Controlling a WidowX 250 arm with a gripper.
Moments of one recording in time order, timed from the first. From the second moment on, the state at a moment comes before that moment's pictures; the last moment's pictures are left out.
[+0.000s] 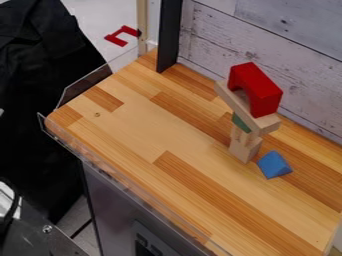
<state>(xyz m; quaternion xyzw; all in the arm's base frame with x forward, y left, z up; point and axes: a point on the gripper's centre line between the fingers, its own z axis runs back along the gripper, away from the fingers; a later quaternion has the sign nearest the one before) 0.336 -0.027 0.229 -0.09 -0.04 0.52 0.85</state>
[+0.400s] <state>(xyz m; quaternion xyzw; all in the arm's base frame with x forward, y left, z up) 0.326 -0.044 0.192 -0.09 0.04 0.52 0.85</state>
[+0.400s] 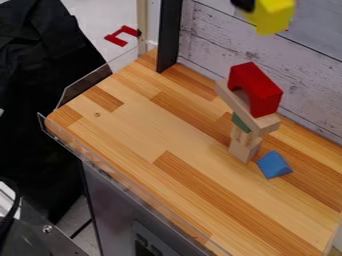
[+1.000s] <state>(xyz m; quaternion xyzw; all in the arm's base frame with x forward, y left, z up) 0.325 -0.053 0.158 -0.09 0.10 0.51 0.85</state>
